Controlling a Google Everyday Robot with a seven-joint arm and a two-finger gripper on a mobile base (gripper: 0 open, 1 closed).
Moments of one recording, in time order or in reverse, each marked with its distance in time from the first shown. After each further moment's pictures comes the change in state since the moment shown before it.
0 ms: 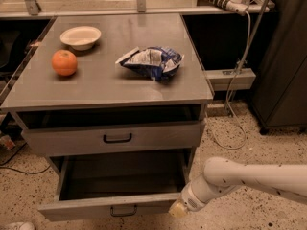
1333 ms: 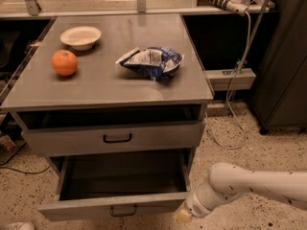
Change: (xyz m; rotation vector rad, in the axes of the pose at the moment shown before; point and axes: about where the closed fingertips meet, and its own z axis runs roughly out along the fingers) arm 0.020 0.015 -0.009 0.006 0.004 0.027
